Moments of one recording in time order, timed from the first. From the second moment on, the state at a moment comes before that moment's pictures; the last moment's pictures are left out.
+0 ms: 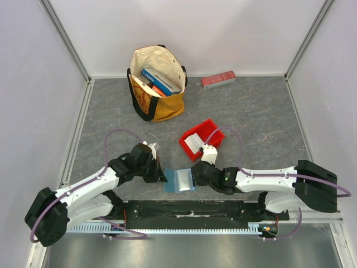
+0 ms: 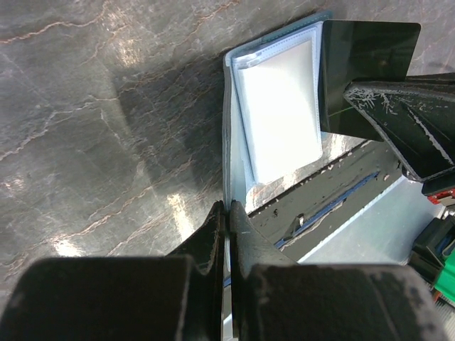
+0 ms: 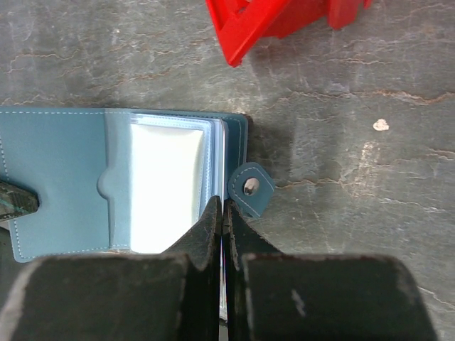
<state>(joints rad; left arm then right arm) -0.70 0.98 0.44 -0.38 0.31 -0.77 1.23 1.32 0.59 -0.16 0.47 1.00</state>
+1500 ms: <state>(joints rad) -0.70 1.08 0.43 -0.33 0.27 -0.76 1.21 1.36 0.70 0.01 0.18 0.88</state>
